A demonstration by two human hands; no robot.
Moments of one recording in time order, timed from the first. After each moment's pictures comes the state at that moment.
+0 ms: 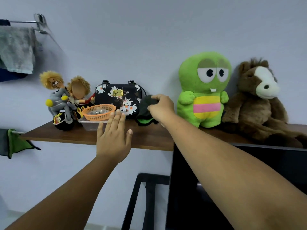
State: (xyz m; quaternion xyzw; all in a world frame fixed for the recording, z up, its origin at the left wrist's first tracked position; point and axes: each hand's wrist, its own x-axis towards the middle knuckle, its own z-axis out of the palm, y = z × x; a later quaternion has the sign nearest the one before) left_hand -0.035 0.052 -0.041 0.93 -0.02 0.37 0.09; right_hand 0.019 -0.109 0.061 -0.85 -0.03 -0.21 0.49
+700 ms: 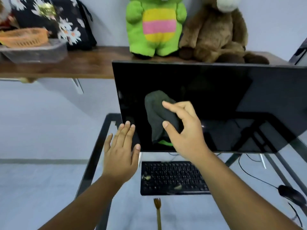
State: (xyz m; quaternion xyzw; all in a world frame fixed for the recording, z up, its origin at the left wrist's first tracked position) left_hand -0.203 -0.114 -0.210 0.95 -0.14 0.21 0.20; right_hand -0.210 -0.317 -0.120 -0.84 -0.16 -0.27 0.45
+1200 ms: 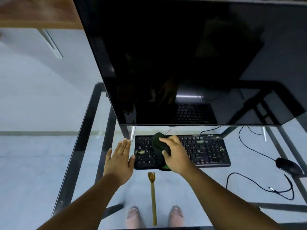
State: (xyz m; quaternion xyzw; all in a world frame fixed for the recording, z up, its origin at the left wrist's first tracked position) left_hand -0.228 -0.115 -0.363 0.98 -0.10 -0.12 0.10; right_hand -0.234 -0.348 -0.337 -0.92 -0.01 0.08 0.38
